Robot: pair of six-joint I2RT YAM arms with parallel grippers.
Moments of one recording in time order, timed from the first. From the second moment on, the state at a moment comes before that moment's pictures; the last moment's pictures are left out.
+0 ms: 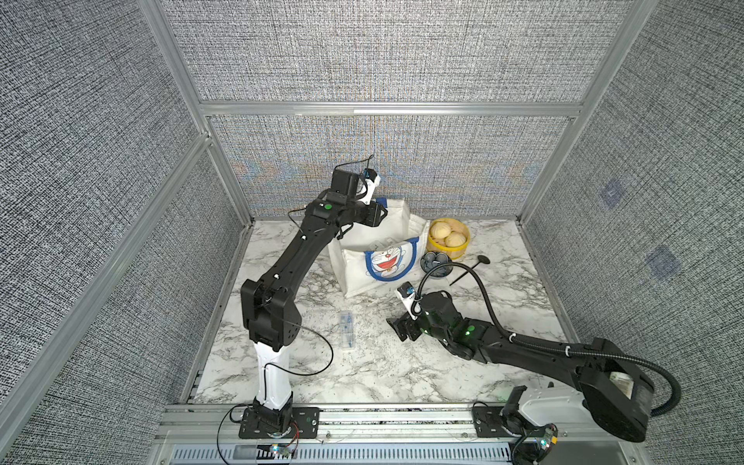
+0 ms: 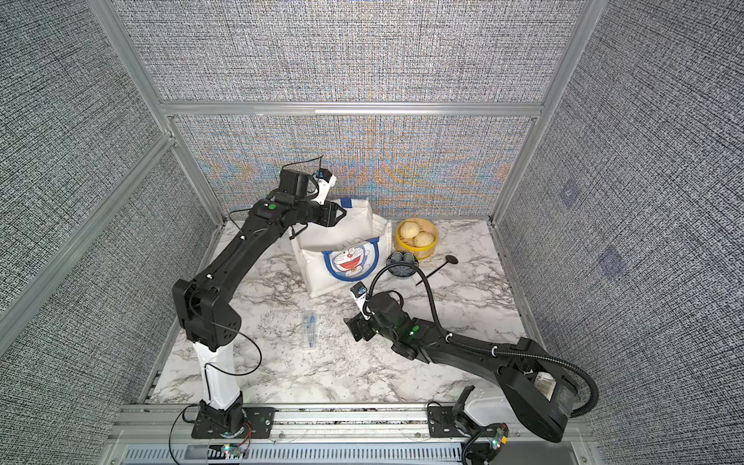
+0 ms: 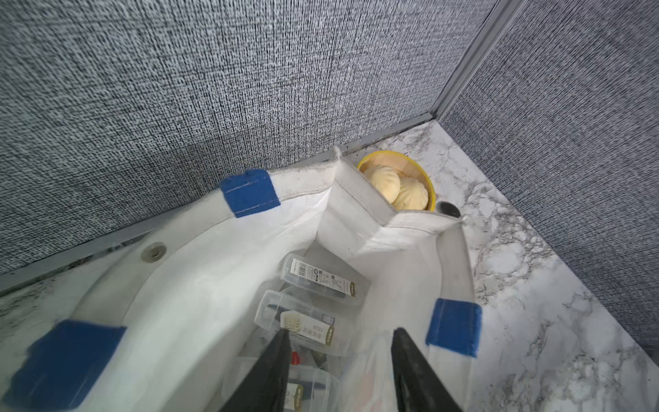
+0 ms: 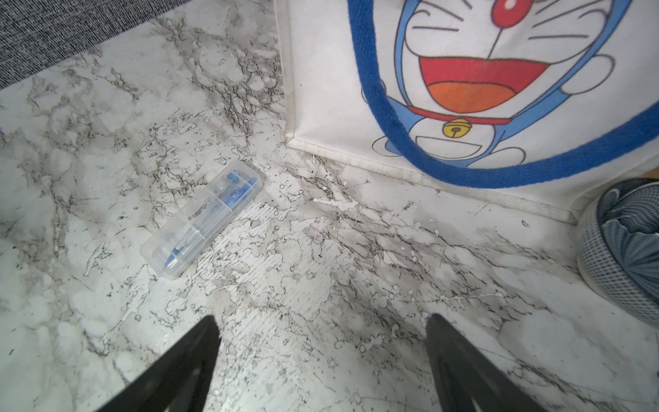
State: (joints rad) left arm -0.44 1.93 2.03 -0.69 0.33 -0.08; right arm 0.91 1.33 0.70 0.04 0.11 0.10
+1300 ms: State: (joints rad) left arm -0.29 1.34 1.27 -0.52 0.32 -0.21; right arm 1.16 2.16 1.57 -0.61 0.19 0.46
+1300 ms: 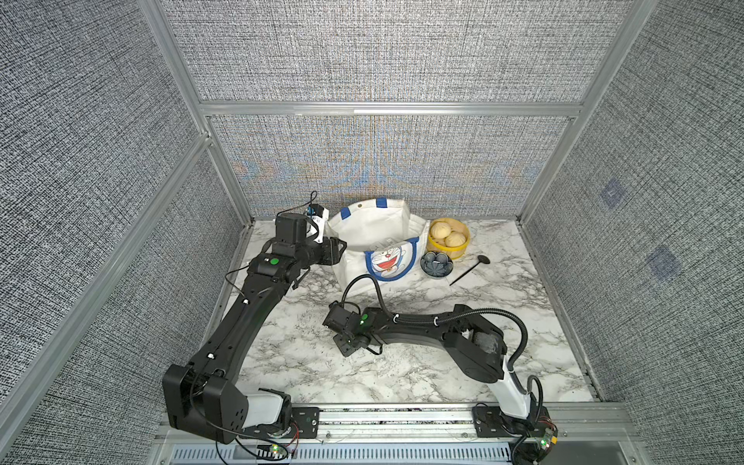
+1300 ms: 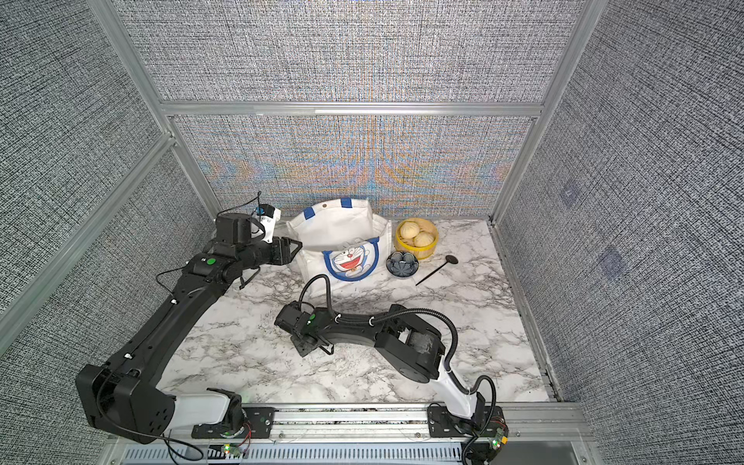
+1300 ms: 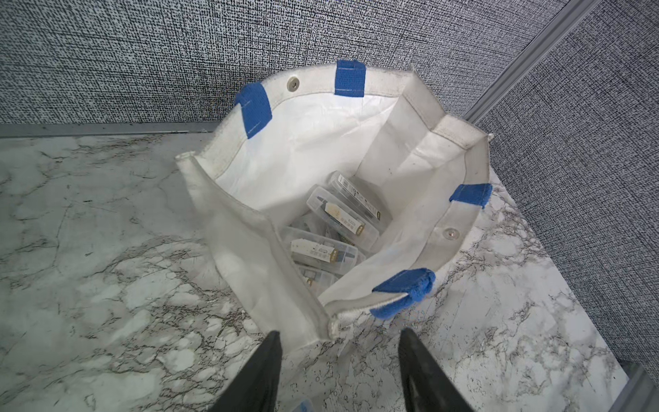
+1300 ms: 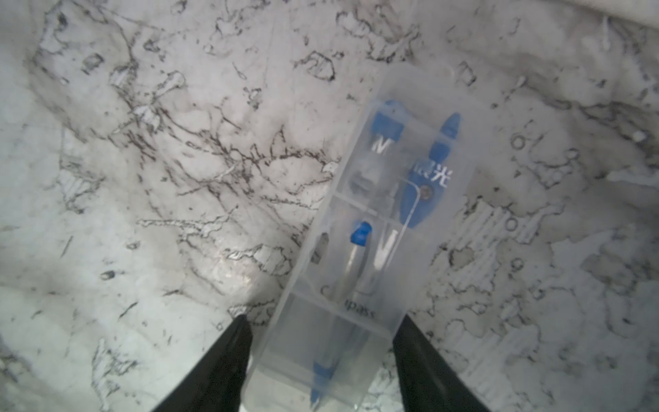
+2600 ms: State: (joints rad) left arm -0.53 1.53 1.42 -0.40 0.57 -0.30; right arm 0.90 1.16 0.93 -0.23 0.38 0.15
